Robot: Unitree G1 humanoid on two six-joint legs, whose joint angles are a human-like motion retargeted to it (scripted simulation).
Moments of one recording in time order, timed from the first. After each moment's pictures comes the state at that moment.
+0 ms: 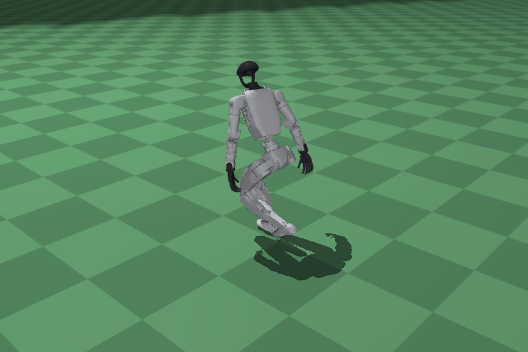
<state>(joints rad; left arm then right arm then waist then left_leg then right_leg) -0.32 0.25 -0.56 1.33 0.16 0.01 -0.19 -0.12 -0.44 0.29 1.37 0.05 0.04 0.24 -0.16 0.16 0.04 -1.10 -0.12 0.11 1.84 -0.79 -0.20 -1.31 0.16 -0.10 1.45 -0.87 -0.06</state>
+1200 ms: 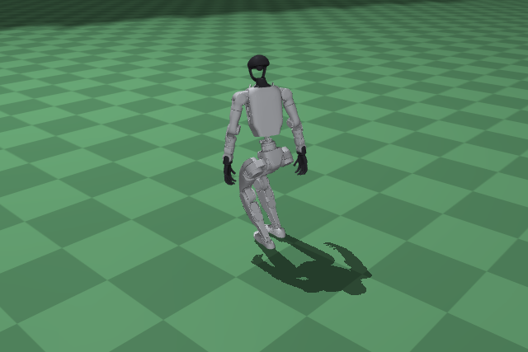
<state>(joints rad) -0.21 0.27 -0.54 1.31 0.14 -0.01 -0.14 -0.09 -0.34 0.26 1.35 0.07 -0.01 0.15 -0.20 0.12 0.03 -0.87 -0.16 0.01 1.27 -0.86 0.02 -1.03 0.11 -0.07 1.38 -0.61 0.08</state>
